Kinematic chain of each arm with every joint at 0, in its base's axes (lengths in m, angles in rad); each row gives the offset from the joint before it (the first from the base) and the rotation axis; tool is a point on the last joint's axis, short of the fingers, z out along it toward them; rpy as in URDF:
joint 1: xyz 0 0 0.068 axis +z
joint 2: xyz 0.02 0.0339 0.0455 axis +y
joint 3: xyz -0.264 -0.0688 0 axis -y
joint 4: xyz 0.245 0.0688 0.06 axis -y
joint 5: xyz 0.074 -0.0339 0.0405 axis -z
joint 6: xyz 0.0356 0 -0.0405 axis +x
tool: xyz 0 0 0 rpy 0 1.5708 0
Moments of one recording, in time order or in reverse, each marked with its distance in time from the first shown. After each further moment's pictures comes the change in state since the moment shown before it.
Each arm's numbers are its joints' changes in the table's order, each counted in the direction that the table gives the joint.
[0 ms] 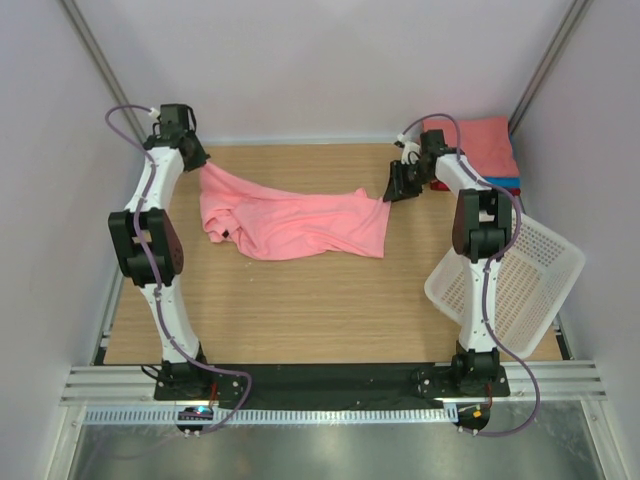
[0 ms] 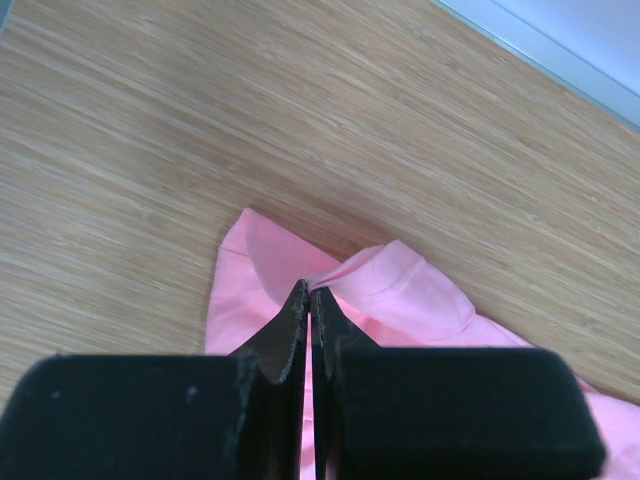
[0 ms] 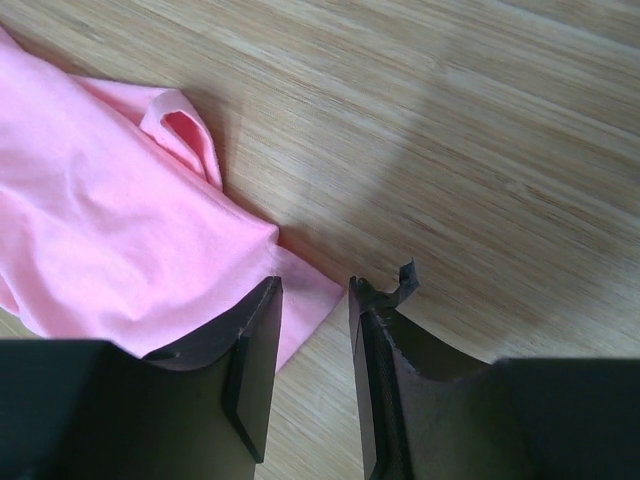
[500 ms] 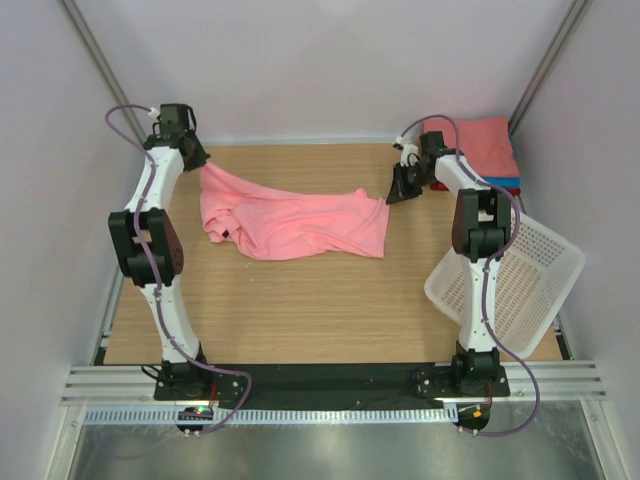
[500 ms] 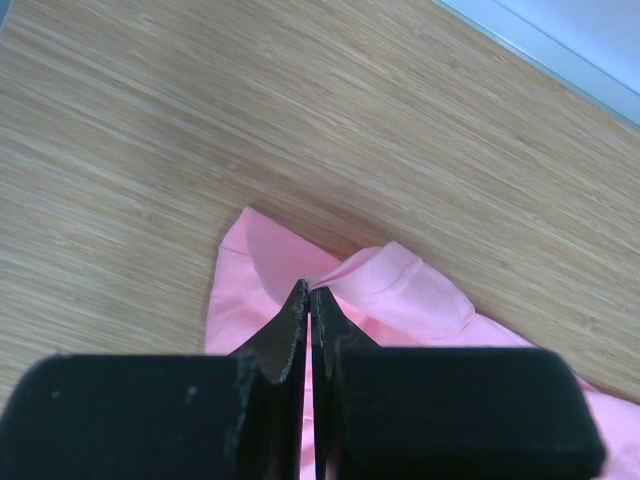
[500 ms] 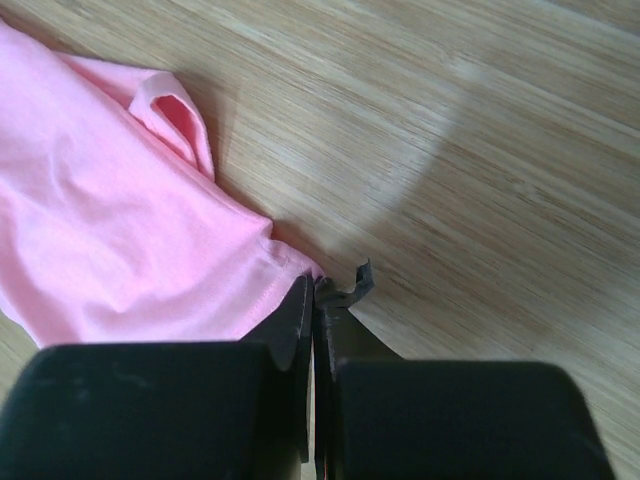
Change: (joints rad) left arm 0.000 0.000 0.002 0.000 0.000 0.002; right arm 0.000 0.010 0.000 -0.011 -0.014 -0.055
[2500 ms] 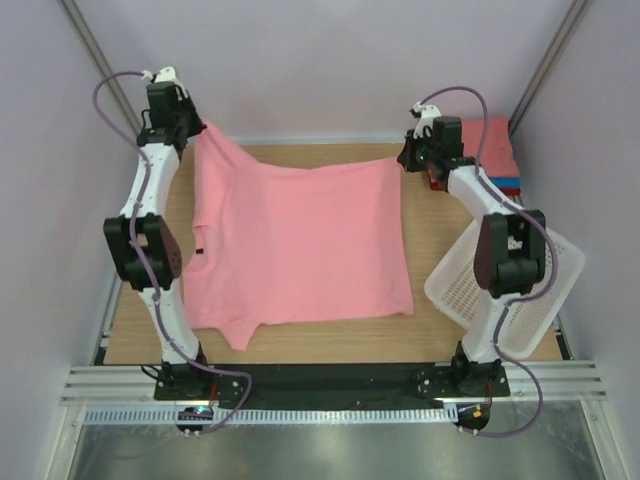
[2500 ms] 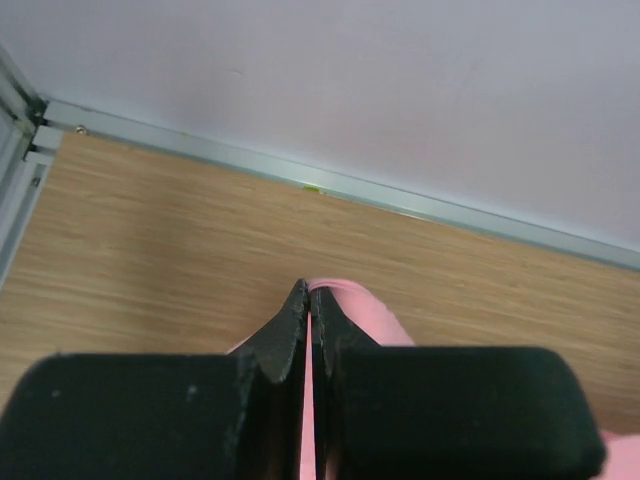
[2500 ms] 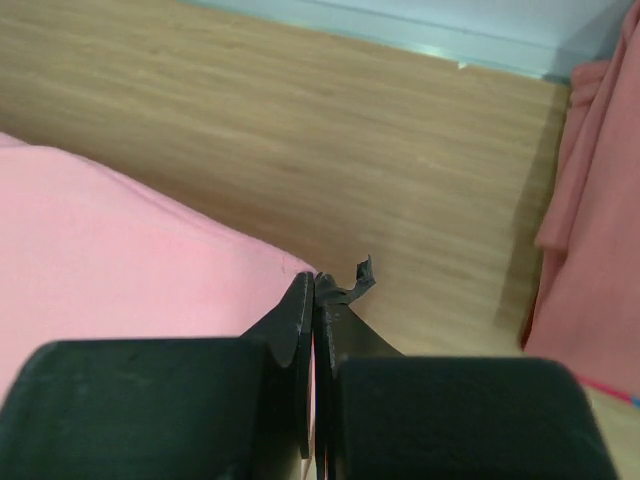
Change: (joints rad) left arm 0.000 -0.118 0.000 0.296 0.114 0.126; right arm 0.043 -0.543 -0.482 0.569 0.294 0.122
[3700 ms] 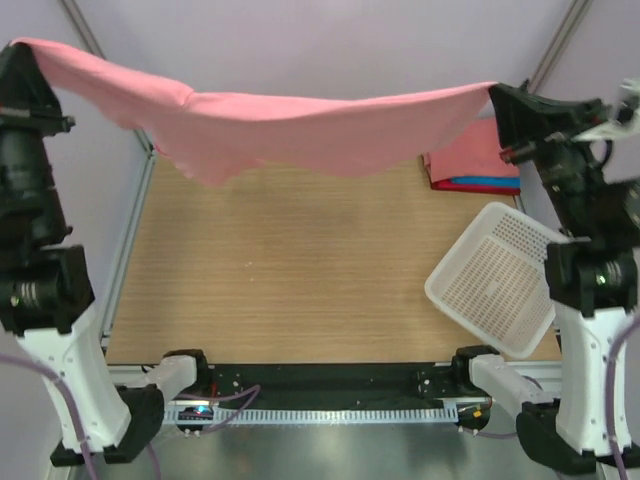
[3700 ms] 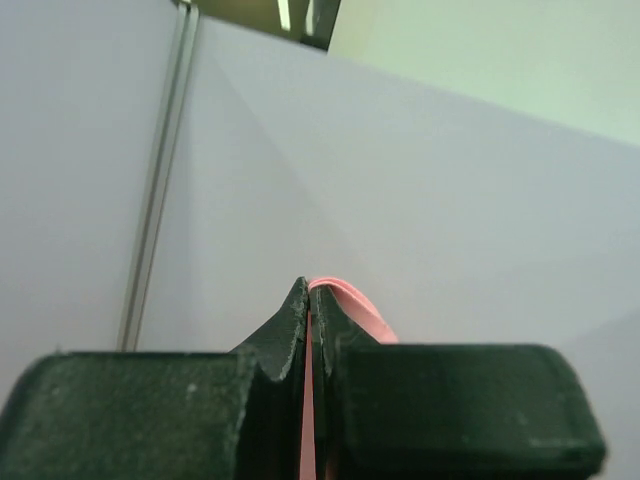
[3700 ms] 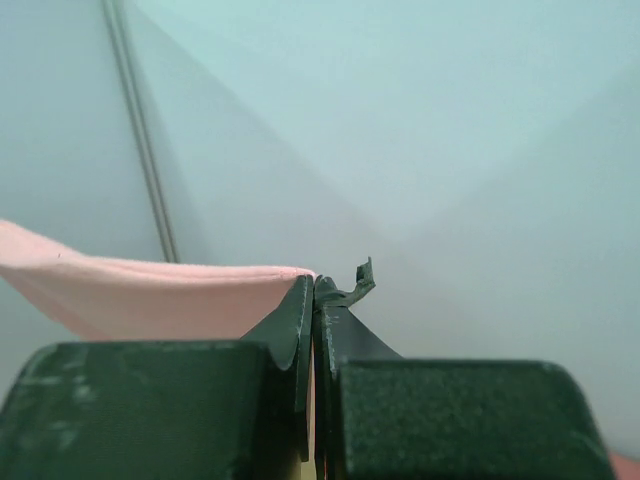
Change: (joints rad) left arm -0.007 -0.795 0.105 0.087 -0.121 0.030; right arm -0.021 -0.788 0.154 0.023 -0.060 0.268
